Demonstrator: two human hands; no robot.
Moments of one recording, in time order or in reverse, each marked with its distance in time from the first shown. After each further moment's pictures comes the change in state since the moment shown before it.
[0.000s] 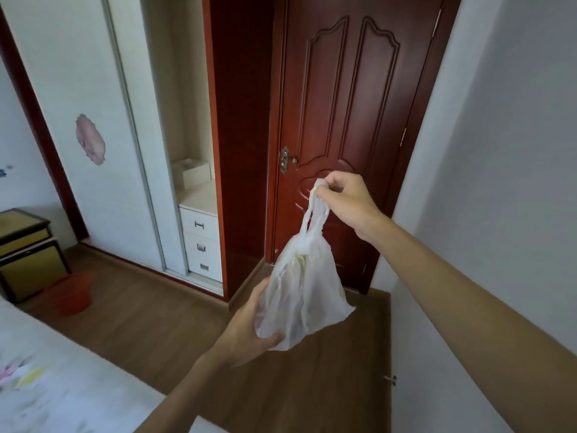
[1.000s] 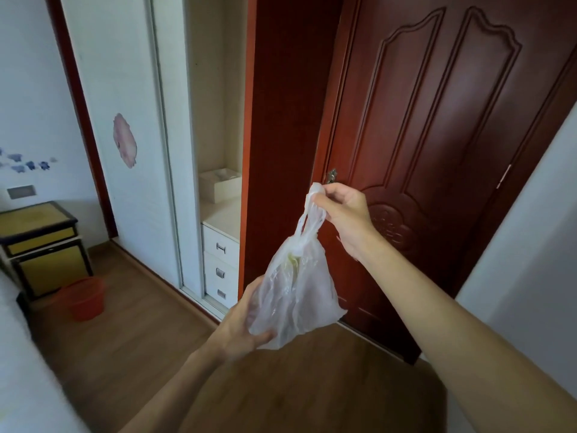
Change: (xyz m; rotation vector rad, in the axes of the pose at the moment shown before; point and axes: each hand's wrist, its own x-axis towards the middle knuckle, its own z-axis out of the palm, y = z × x) left_hand 0.274 -0.152 -0.101 0.048 0.212 -0.116; right_hand 0.303 0.122 0.121 0.424 -0.139 0.022
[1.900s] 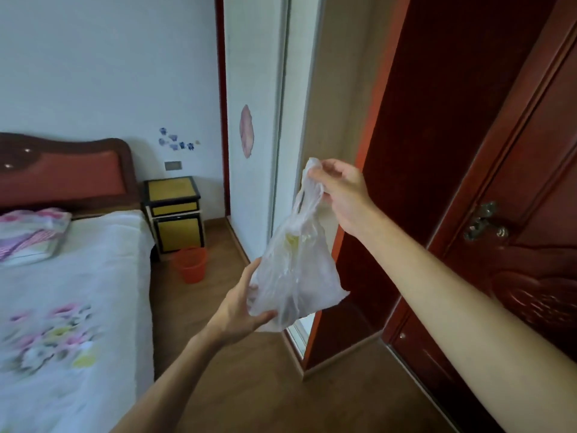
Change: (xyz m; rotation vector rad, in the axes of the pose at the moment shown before) left_hand 0.135 -0.125 -0.130 0.248 0.457 -0.194; right_hand 0.254 0.088 0.191 0.304 -0.480 0.073
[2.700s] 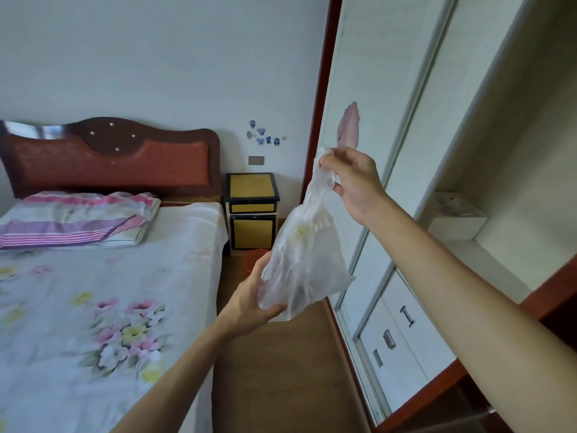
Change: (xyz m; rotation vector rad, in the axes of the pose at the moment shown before) left_hand 0.115 -0.198 -0.196 0.083 0.208 -0.128; right_hand 0.245 0.109 0.254 0.077 -0.281 0.062
